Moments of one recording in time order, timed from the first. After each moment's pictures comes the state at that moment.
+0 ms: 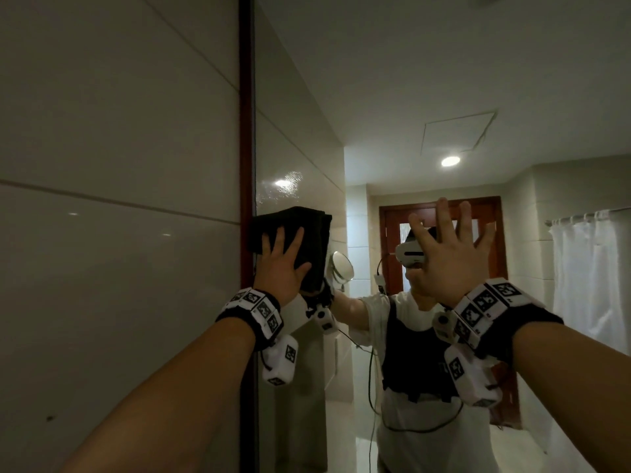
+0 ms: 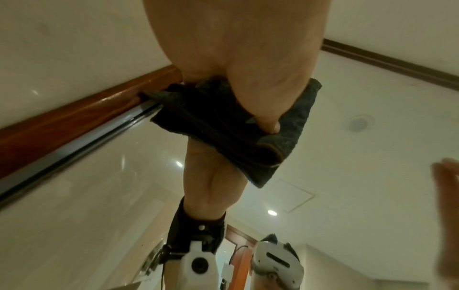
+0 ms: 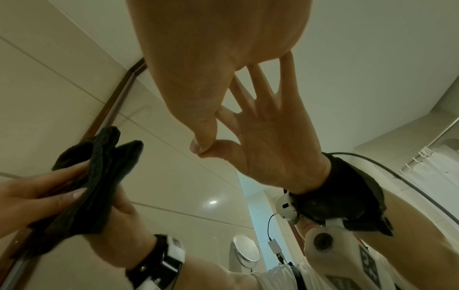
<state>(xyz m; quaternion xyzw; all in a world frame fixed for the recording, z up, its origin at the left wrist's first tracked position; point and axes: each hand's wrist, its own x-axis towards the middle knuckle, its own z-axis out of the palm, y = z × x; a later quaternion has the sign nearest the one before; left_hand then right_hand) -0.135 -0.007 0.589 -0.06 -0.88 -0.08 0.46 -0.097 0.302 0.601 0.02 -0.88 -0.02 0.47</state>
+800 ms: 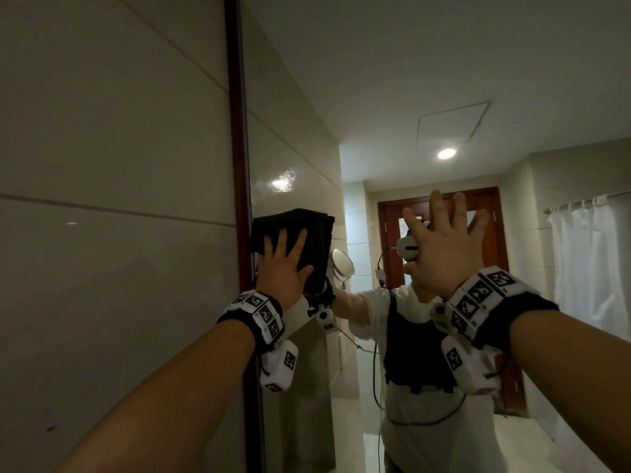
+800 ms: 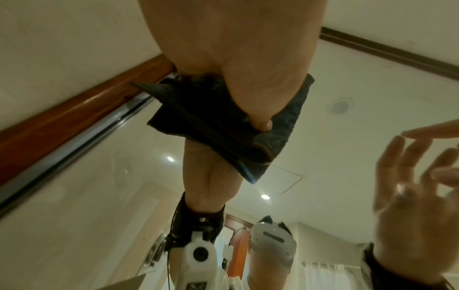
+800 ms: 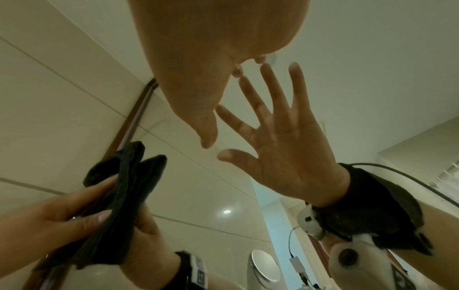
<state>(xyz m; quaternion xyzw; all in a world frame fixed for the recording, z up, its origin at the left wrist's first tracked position) -0.136 -0.009 0.585 -0.08 -0.88 -0.06 0.46 -0.090 0.287 0.606 0.01 -0.87 -0.03 0.48</state>
